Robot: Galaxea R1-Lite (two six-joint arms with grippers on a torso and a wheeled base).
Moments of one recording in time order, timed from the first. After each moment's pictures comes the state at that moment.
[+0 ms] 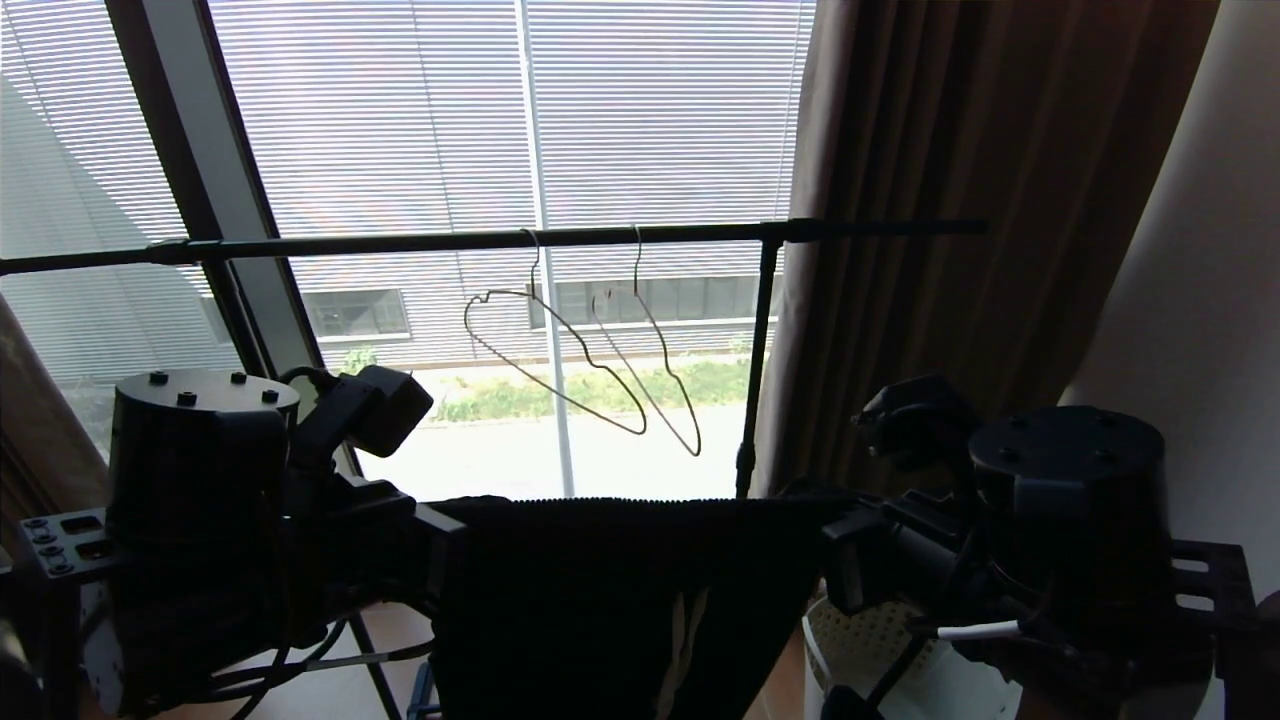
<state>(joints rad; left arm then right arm) -0.55 1.47 -0.60 -0.37 -0.01 -0.08 0.83 1.60 -0.66 -0.45 -0.53 0.23</state>
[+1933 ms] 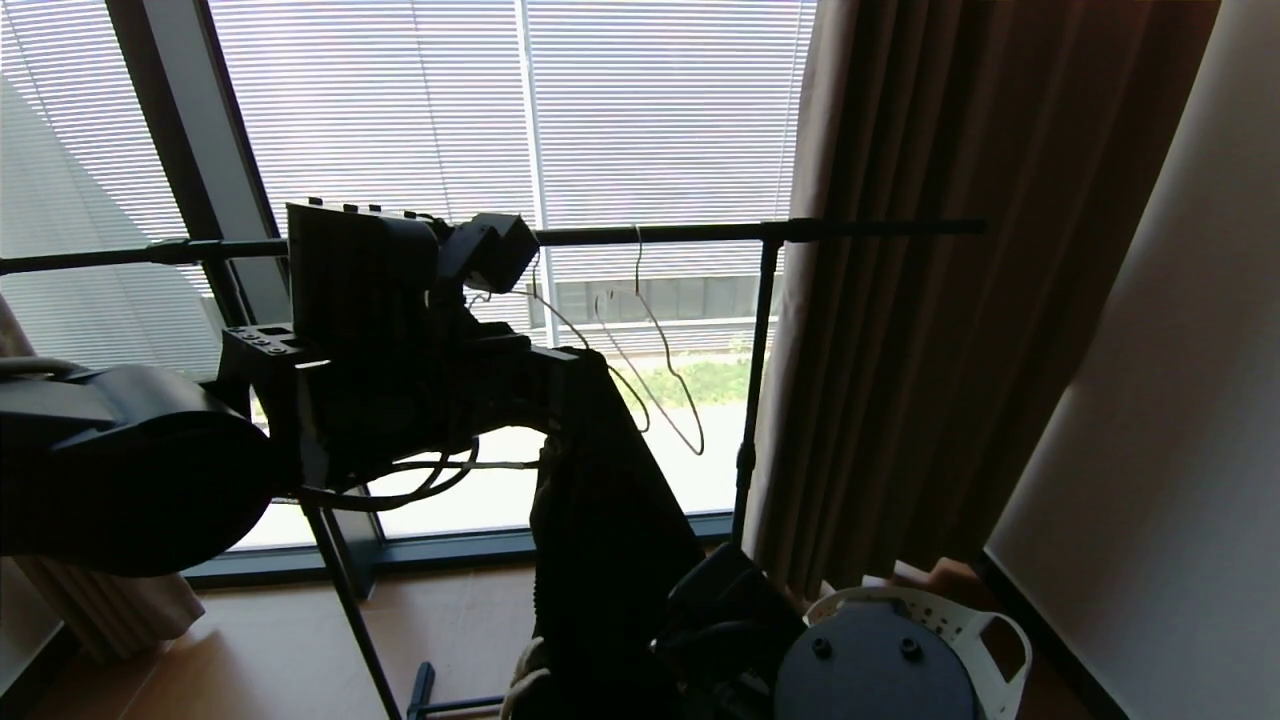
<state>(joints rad) -0.56 1.71 -1.04 -0.37 -0.07 -0.05 1.15 1.79 -0.68 -0.52 -0.39 0.28</state>
